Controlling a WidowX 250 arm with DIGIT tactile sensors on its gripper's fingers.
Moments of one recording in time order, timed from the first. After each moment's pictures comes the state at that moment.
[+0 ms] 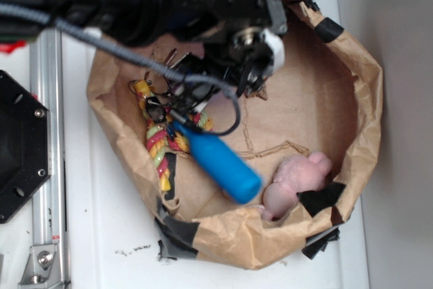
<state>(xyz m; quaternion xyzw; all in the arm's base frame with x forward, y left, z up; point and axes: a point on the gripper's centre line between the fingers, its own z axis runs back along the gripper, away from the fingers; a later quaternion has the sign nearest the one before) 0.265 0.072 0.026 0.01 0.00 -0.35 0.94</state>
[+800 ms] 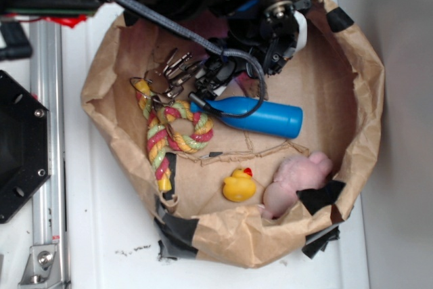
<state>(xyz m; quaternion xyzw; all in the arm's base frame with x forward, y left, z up) 0.282 0.076 0.021 0.00 0.00 -0.36 0.93</state>
